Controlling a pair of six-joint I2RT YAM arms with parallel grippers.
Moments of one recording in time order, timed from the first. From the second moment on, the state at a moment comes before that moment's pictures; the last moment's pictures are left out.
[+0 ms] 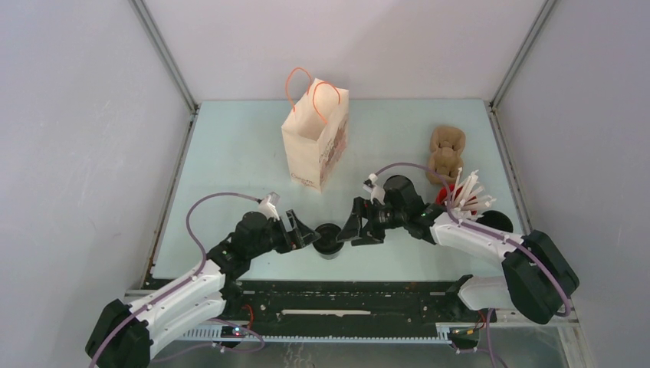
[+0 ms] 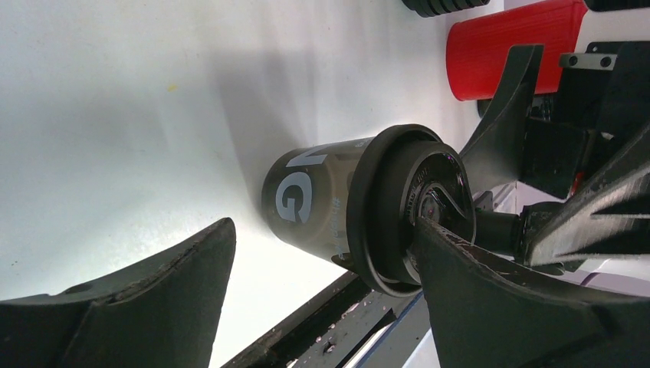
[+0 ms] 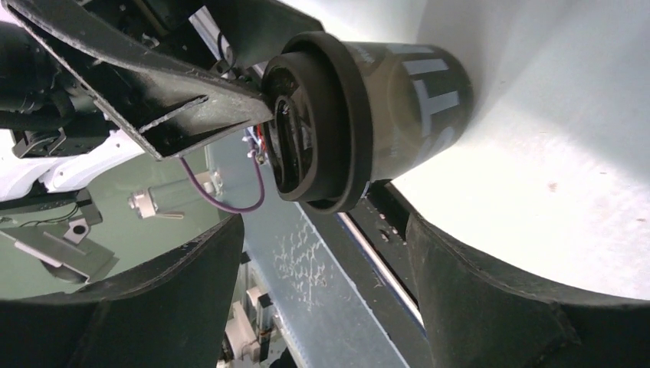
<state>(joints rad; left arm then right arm) -0.64 0.75 0.22 0.03 0.21 -0.90 0.67 1.30 0.65 -0.06 -0.67 0.83</state>
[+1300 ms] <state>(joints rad) -0.66 0.76 0.22 0.04 0.21 -0.91 0.75 1.38 0.59 0.22 -0.57 1.06</state>
